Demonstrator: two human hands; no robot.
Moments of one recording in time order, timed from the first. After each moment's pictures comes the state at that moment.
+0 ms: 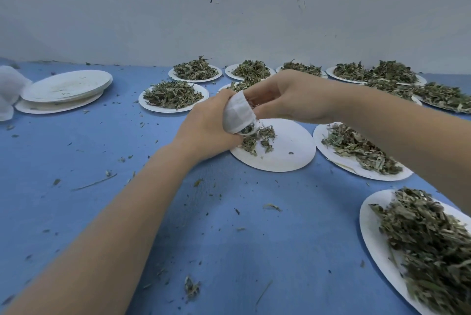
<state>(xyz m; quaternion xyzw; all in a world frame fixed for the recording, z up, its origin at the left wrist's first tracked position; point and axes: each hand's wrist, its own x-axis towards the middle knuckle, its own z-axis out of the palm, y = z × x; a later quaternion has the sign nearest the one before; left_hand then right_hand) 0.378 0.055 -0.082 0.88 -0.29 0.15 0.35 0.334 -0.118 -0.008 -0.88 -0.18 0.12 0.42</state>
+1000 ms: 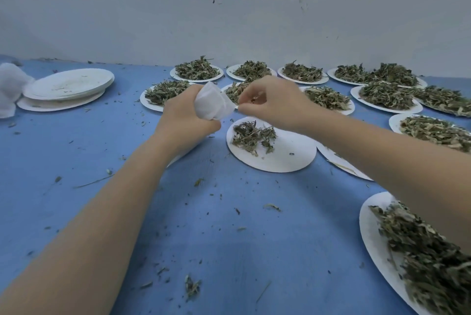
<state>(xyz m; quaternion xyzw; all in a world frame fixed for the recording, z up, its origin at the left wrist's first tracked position) 0.388 0.083 -0.078 0.87 -0.18 0.14 0.43 0.357 -0.102 -0.037 -0.96 -0.11 -0.13 0.24</state>
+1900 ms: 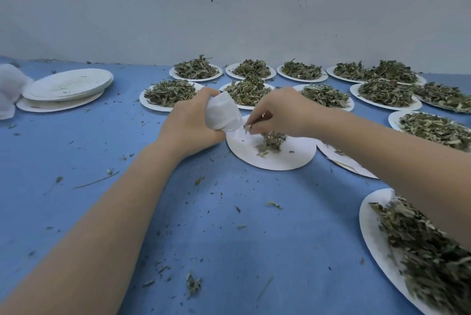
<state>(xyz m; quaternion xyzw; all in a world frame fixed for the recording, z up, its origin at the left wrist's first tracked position) 0.384 0.078 -0.082 0.90 -0.23 0.13 0.35 0.350 -0.112 -0.036 -0.98 -0.16 -0.04 0.11</state>
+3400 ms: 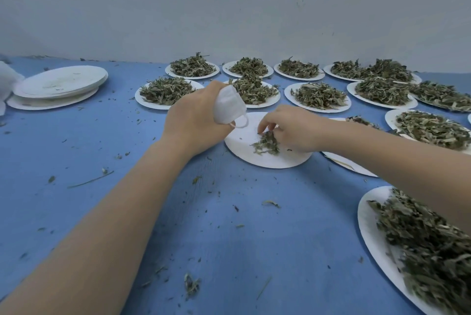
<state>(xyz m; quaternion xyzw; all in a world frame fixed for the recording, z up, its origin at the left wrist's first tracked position) 0.376 0.062 -0.079 0.89 -0.27 0.25 0.29 0.340 -0.127 -0.056 -0.99 -0.07 0.08 0.06</state>
